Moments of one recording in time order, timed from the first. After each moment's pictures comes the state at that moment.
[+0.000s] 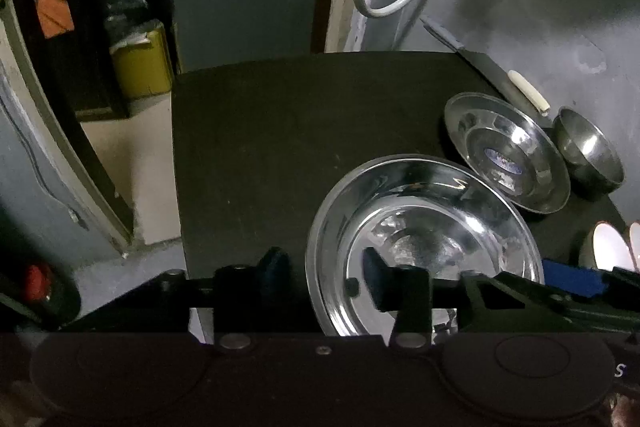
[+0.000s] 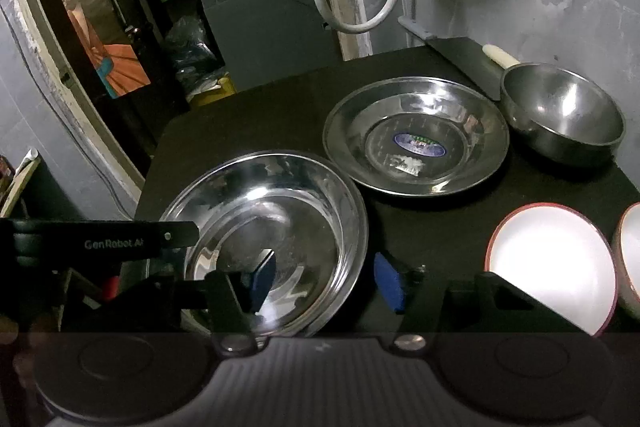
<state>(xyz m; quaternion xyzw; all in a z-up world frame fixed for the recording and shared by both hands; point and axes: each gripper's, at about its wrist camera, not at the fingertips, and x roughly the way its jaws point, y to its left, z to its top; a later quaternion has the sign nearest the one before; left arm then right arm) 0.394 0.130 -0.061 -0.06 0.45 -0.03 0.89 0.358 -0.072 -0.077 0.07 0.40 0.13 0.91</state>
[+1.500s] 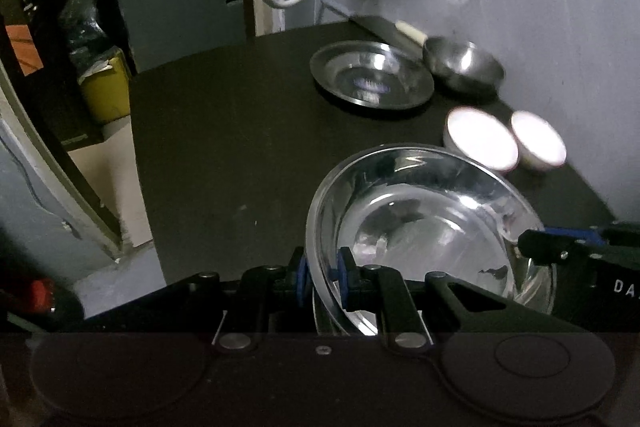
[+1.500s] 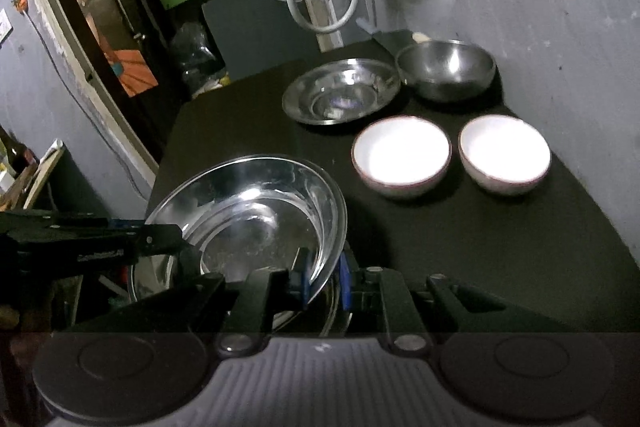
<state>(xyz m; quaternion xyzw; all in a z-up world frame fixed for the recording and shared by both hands) 0.264 0.046 -0.029 0.02 0.44 -0.08 0.89 0.226 -0.159 -0.050 0.08 0.40 0.13 0.90</state>
